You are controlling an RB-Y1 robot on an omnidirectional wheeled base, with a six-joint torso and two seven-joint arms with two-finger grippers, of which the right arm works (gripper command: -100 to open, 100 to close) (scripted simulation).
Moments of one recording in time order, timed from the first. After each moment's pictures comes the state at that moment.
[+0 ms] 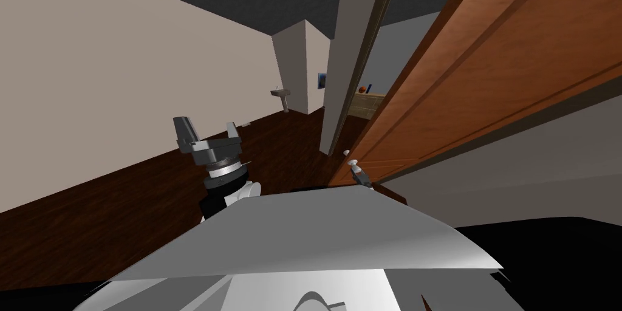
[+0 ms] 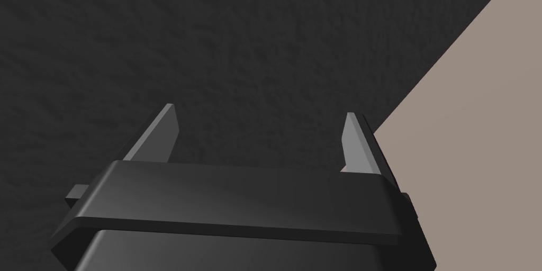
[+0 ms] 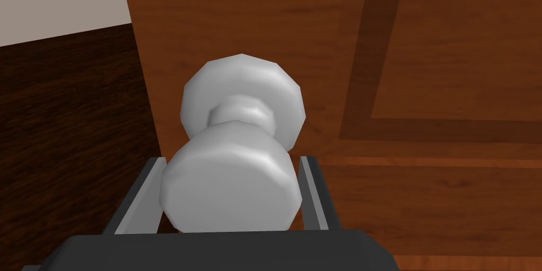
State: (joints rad) arm 0.26 -0.61 0.54 -0.80 -0.63 -1.16 -1.73
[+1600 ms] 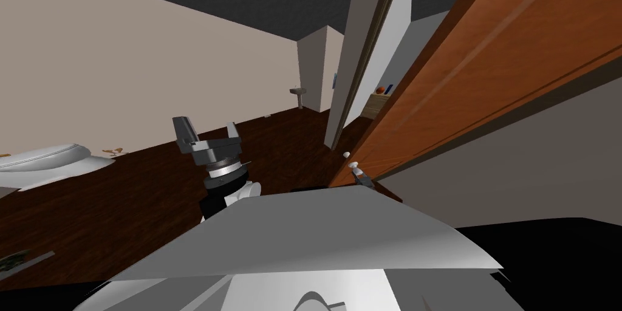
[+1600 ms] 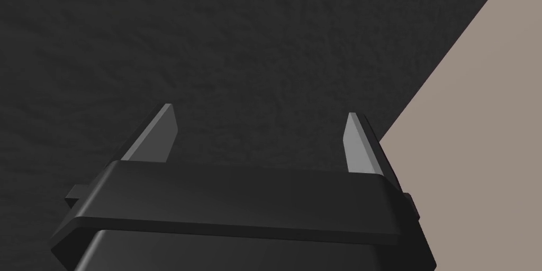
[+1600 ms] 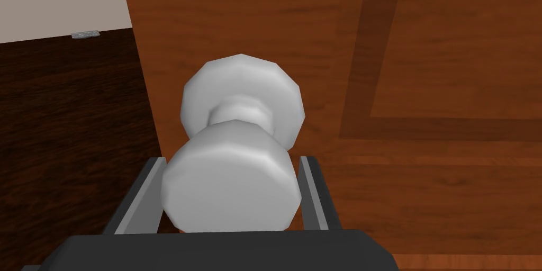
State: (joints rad) arm 0.25 -0.64 0.61 -0.70 -0.60 -1.28 -1.81
